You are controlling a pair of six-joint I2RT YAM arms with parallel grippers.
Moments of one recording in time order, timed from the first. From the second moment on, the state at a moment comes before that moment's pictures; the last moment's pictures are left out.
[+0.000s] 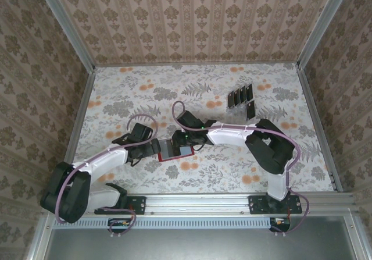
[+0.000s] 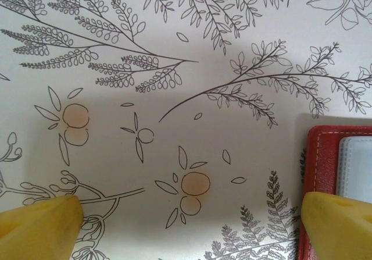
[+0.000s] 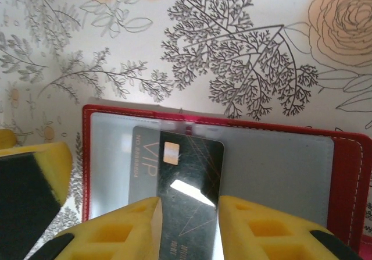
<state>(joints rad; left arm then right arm) -0.50 1.22 0.50 -0.44 -0.14 -0.70 0.85 1.91 1.19 -0.24 -0.11 0.73</state>
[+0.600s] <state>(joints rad) -0.52 1.25 0.50 -0.43 -0.17 -0.70 0.85 1.95 1.18 -0.18 -0.15 0.78</state>
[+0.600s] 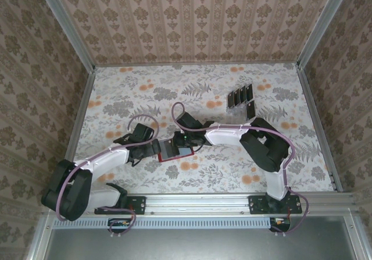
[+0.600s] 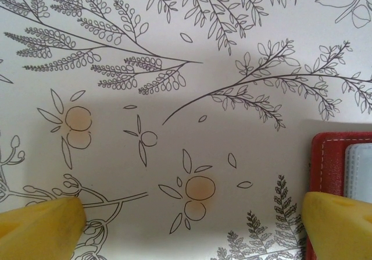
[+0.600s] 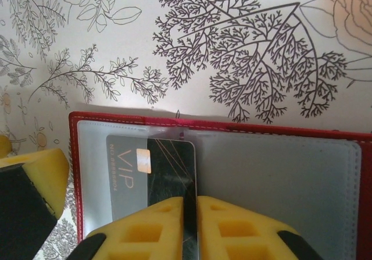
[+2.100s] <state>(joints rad) -0.52 1.16 0.48 -0.50 -0.16 -0.70 0.89 1.92 1.12 -0.14 -0.19 0.81</state>
